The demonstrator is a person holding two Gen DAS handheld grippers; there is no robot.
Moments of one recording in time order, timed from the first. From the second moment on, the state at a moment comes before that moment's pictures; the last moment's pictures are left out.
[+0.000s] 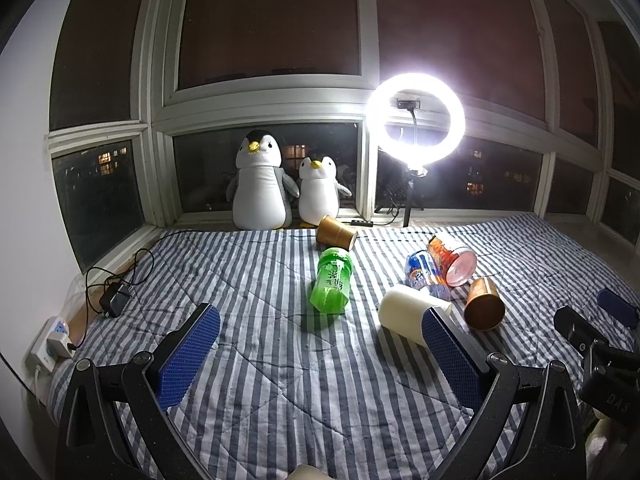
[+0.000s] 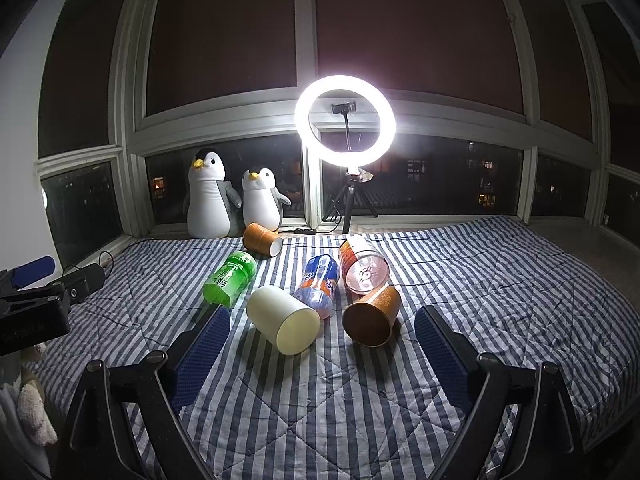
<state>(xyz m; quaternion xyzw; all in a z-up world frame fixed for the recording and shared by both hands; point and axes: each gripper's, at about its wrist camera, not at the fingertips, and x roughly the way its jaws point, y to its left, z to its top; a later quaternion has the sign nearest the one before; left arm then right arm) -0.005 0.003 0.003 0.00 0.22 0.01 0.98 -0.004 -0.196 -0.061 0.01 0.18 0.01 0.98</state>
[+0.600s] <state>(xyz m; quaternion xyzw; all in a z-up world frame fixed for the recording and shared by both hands) -0.004 0.003 0.000 0.00 0.22 0.00 0.98 -0.001 -0.197 -0.066 0.01 0.19 0.01 0.98</state>
